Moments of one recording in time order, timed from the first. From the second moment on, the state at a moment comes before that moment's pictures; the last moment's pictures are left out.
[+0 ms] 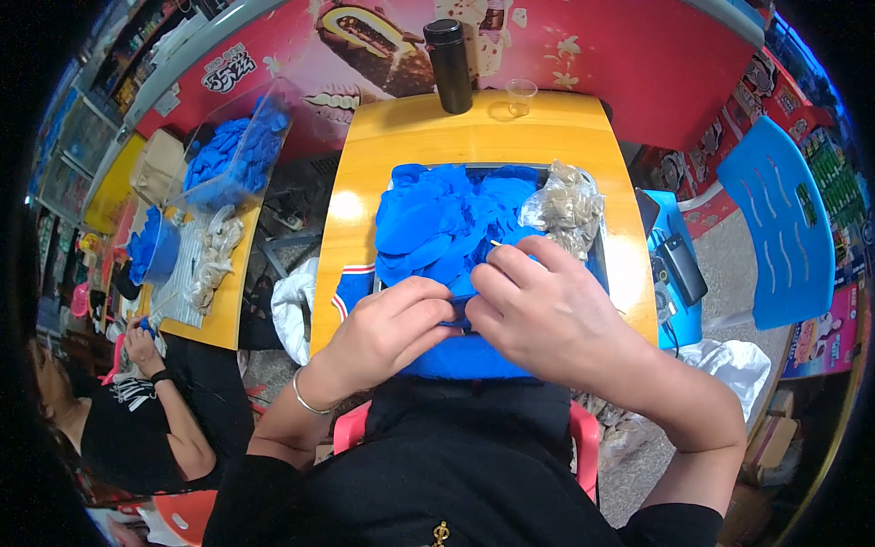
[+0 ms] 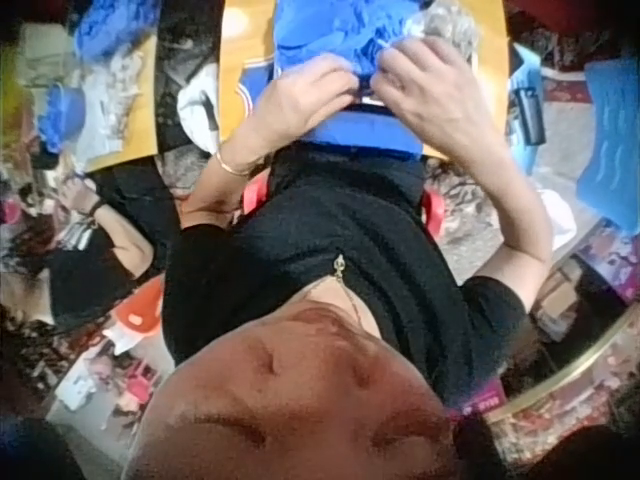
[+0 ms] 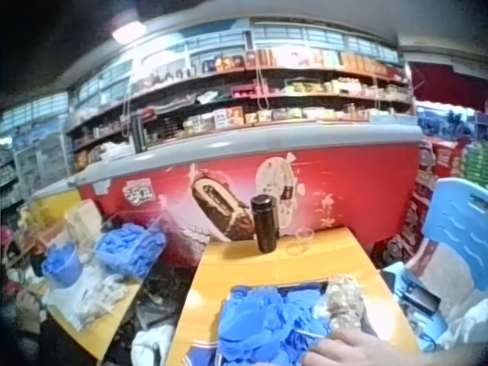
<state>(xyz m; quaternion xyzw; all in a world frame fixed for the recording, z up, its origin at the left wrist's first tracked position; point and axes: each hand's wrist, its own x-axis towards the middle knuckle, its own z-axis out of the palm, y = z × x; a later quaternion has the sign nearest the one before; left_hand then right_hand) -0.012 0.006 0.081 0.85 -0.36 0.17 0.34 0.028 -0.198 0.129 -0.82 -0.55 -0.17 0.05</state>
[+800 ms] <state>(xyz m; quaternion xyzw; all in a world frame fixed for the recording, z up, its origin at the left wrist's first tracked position) 0.002 -0.027 0.110 0.85 -0.41 0.06 0.32 0.023 -0.240 0.126 -0.83 -0.52 -0.05 0.21</state>
